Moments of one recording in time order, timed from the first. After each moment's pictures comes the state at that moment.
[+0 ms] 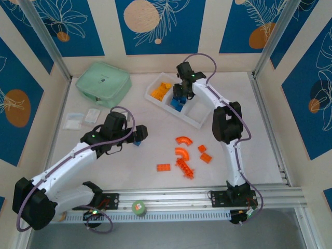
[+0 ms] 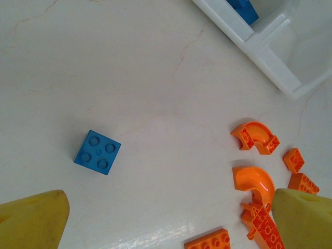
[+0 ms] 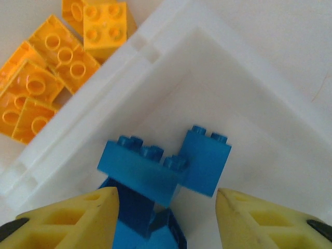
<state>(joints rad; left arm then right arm) -0.56 1.08 0.81 -0.53 0.07 -0.65 0.40 2.27 2.06 -0.85 0.05 0.24</state>
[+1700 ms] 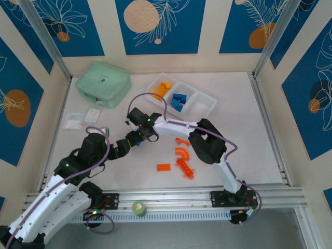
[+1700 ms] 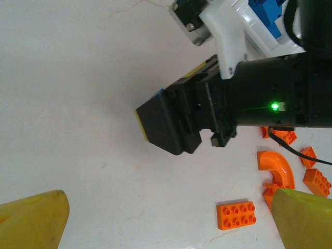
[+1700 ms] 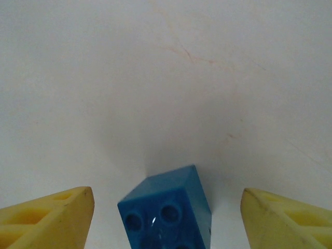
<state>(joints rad) -0.55 0.60 0.65 -0.81 -0.05 -0.73 0.96 2.21 1.73 -0.60 -0.10 0.29</state>
